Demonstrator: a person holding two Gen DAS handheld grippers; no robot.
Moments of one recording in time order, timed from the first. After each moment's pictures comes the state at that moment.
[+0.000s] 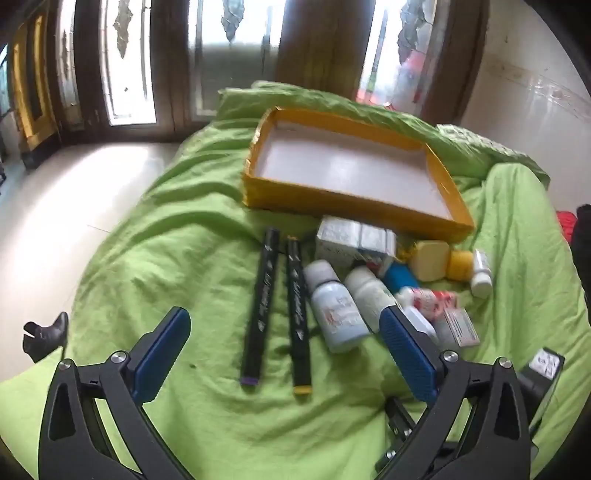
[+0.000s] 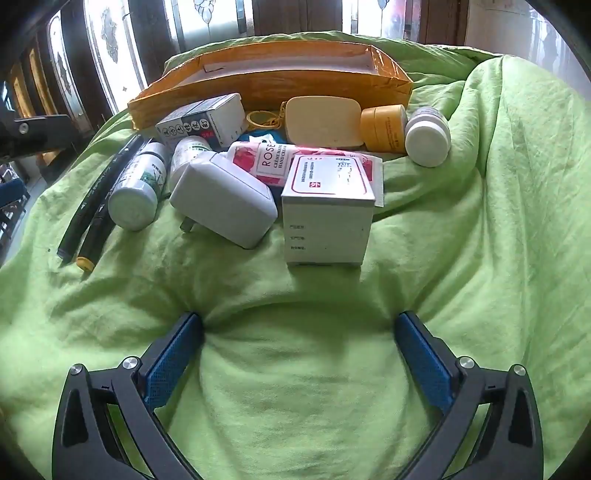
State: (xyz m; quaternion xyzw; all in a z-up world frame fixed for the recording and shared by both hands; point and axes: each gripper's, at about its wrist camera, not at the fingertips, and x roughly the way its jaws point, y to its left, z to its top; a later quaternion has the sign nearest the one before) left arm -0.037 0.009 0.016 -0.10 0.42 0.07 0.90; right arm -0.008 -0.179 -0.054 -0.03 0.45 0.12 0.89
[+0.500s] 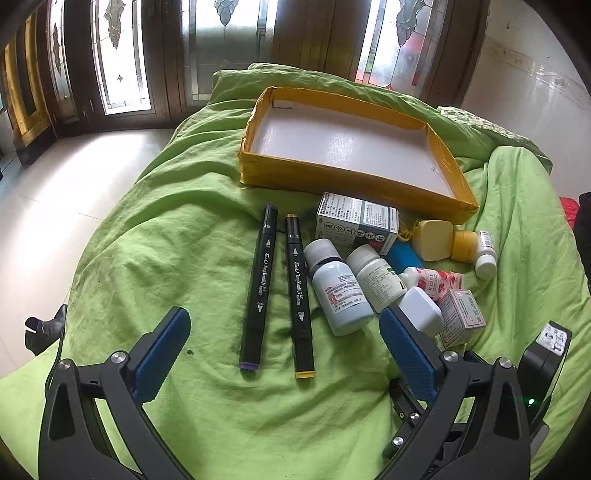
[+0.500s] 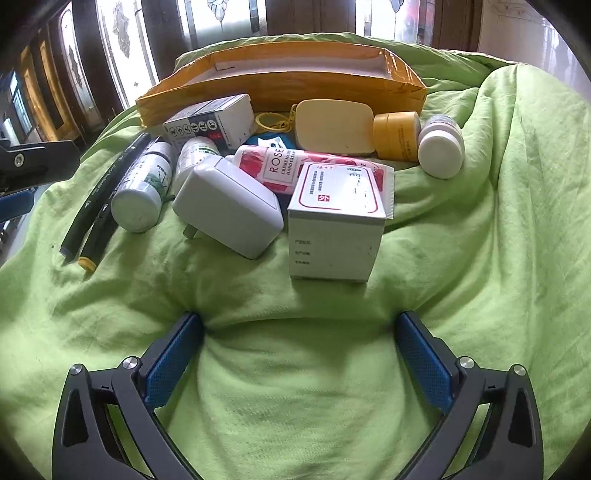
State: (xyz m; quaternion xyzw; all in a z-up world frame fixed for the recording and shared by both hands) left arm -0.034 0.008 0.003 -0.10 0.44 0.07 0.89; right arm 0.010 -0.167 -0.052 -0.04 0.45 0.14 0.88
